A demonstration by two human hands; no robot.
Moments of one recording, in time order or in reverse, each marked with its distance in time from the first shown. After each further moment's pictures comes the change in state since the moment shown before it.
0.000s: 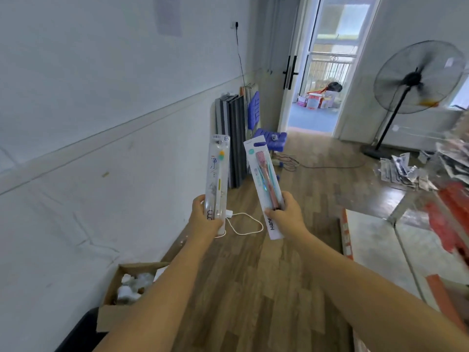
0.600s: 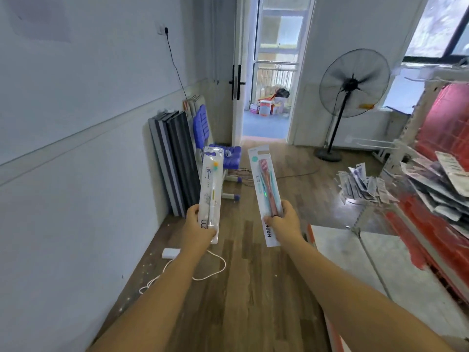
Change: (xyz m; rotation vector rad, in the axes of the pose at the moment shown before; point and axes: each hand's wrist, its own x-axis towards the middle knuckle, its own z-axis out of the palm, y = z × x) left_hand 0.252 0.043 0.233 -0.038 -0.206 0.042; right_hand 0.278 0.048 -0.119 0.085 0.253 0.107
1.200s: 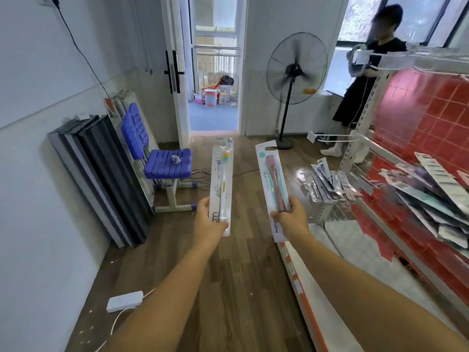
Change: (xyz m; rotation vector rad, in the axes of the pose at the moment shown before) left_hand 0.217 0.042 0.176 -0.082 -0.281 0.037; right_hand 0.228 0.015 -0.057 0.017 0.311 0.116
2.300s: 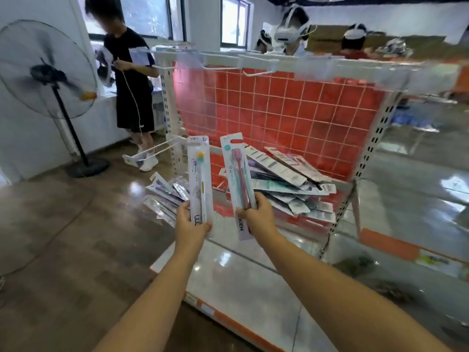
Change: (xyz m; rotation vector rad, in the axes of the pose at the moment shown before) left_hand 0.108 0.055 0.308 -0.170 -0.838 0.041; right_hand 0.108 0.020 -0.164 0.184 0.791 0.158
